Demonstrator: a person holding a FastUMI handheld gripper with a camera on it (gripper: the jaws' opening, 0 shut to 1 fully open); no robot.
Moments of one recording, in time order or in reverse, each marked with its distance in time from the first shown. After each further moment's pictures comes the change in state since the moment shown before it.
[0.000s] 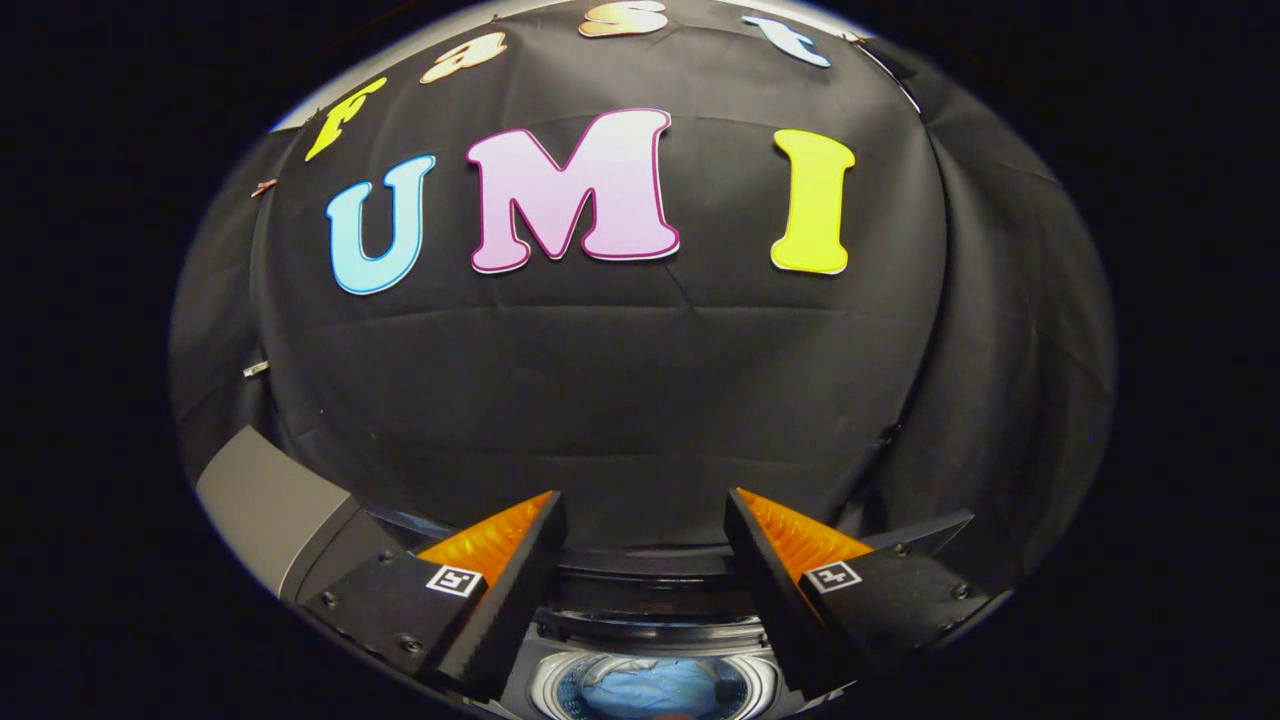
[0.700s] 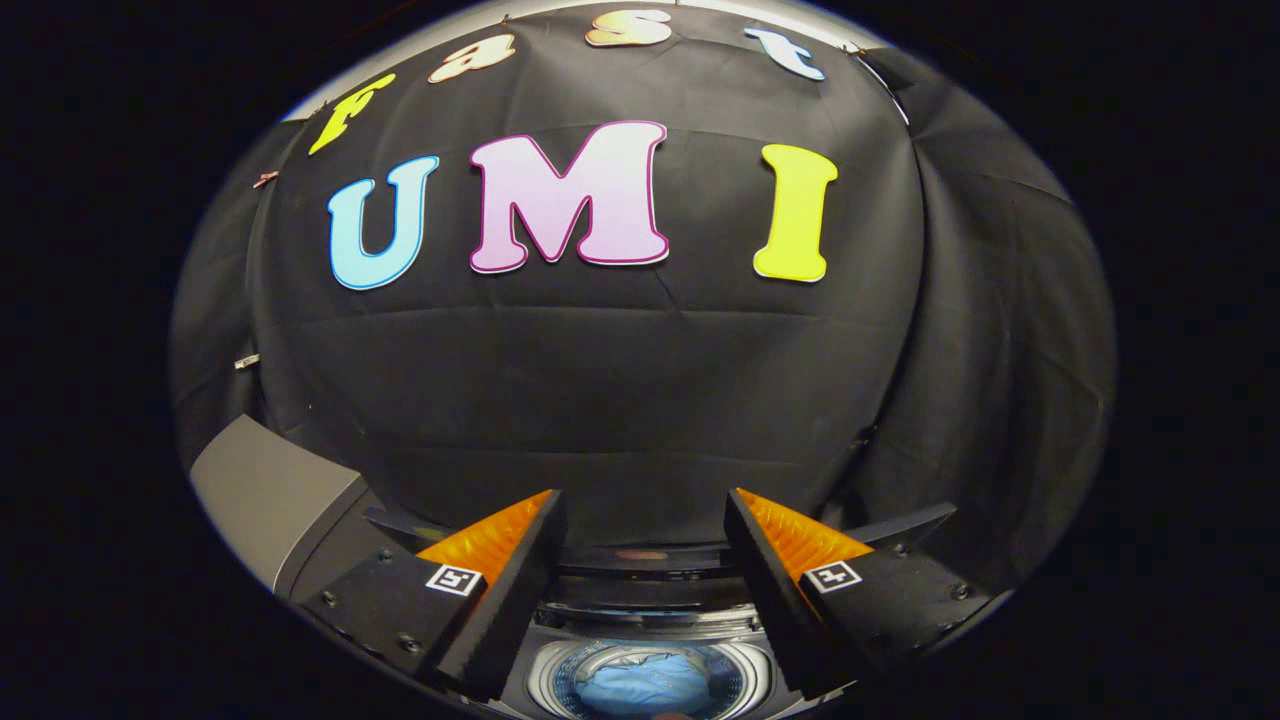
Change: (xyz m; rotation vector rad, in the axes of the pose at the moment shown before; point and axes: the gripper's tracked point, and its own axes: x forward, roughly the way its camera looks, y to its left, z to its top) arm -0.008 -0.004 -0.002 -0.013 -0.021 -0.064
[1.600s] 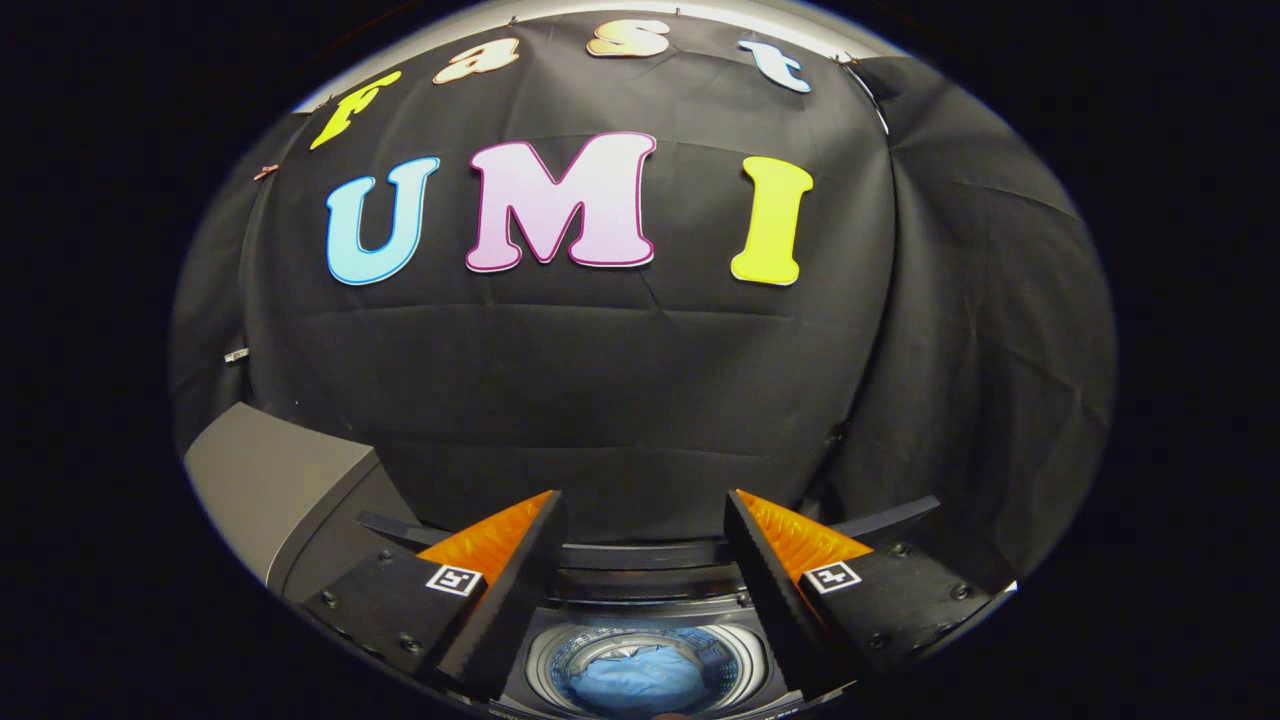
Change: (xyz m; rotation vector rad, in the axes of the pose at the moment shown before) arm -0.030 -0.003 -0.014 -0.010 -0.035 -0.056
